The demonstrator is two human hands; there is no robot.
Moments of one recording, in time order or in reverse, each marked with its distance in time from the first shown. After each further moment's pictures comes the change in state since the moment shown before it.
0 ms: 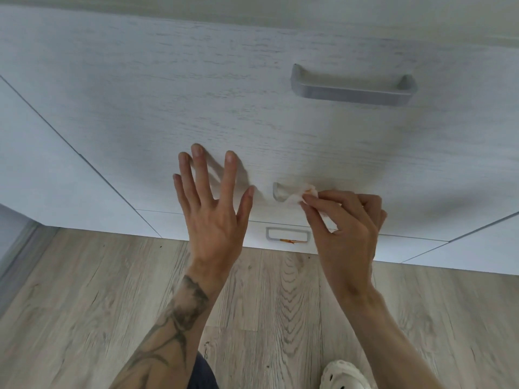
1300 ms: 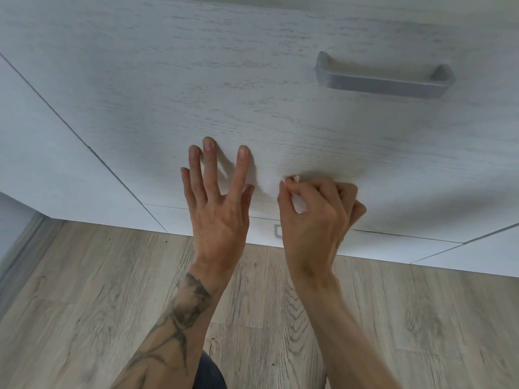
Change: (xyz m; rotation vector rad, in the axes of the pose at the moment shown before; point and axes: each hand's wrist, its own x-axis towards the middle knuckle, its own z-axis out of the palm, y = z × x) left_hand 0.000 -0.008 -0.006 -0.011 -0.035 -0.002; right_hand 0.006 -0.059 0.048 -0.086 0.137 0.123
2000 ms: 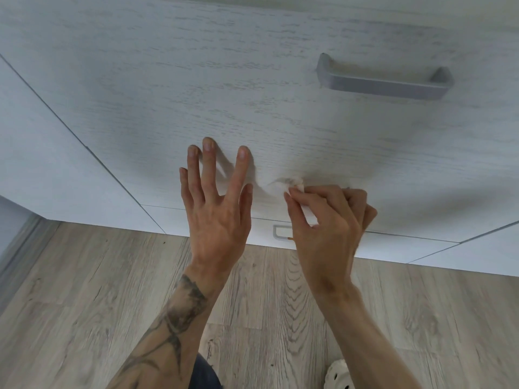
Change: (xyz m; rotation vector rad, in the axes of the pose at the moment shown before) left_hand 0.000 -0.001 -0.005 -0.044 0.007 0.005; right_hand -0.003 0.023 -0.016 0.010 -0.051 -0.136
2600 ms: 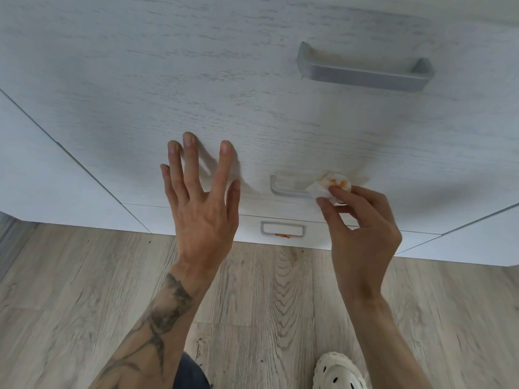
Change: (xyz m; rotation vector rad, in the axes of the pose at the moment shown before) left_hand 0.000 0.003 0.002 -0.027 -0.017 0.000; right_hand 0.003 0.035 -0.043 0.261 -0.065 0.341
